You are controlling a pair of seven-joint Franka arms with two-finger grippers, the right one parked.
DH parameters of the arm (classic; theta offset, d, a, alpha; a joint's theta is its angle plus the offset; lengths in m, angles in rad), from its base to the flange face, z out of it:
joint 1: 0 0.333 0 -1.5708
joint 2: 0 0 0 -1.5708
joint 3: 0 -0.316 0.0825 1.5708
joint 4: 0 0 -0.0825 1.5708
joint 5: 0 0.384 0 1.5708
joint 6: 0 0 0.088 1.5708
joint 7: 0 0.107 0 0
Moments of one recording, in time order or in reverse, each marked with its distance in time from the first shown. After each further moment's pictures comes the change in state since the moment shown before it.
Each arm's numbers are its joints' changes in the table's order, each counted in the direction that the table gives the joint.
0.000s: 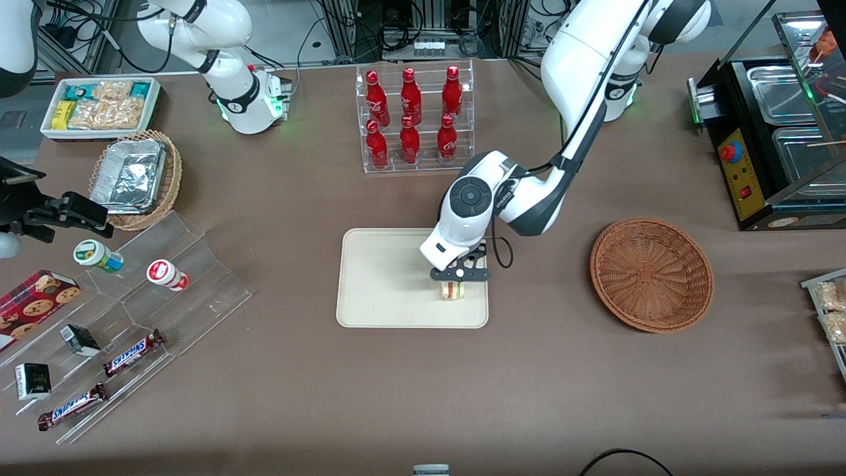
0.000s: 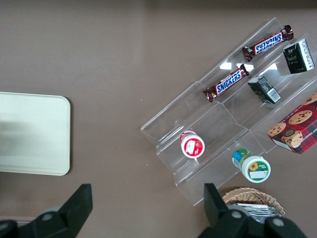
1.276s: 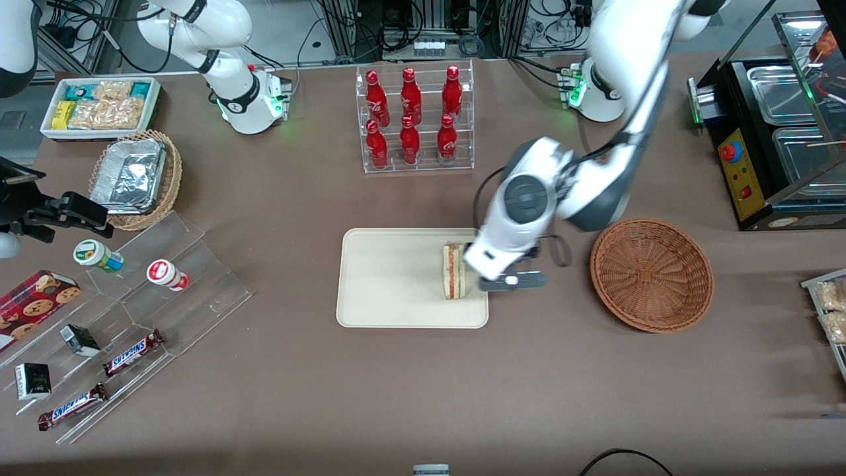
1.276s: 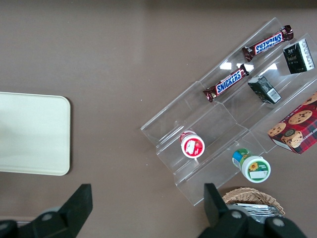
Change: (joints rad) arm 0.159 -0.218 -0.019 -0.027 0.000 -0.320 0.037
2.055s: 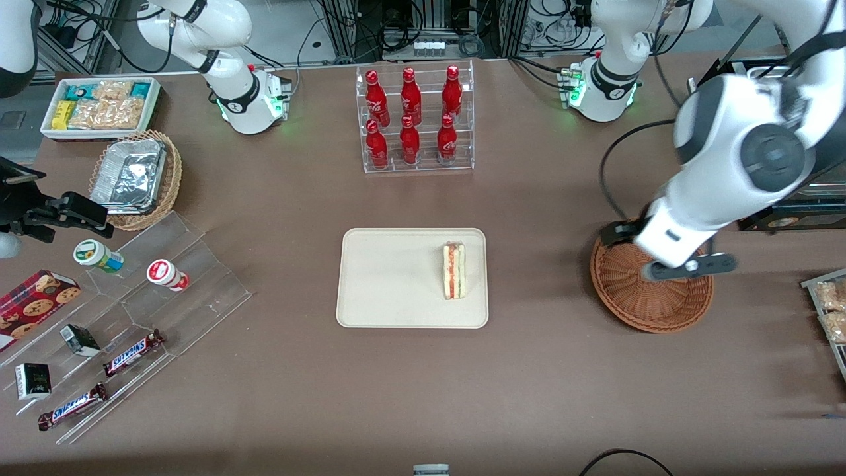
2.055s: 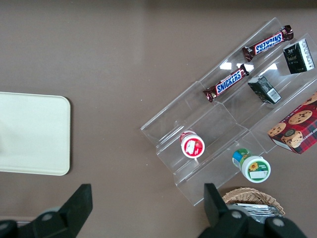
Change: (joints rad) arm 0.303 -0.274 -0.024 0.043 -0.005 -0.279 0.304
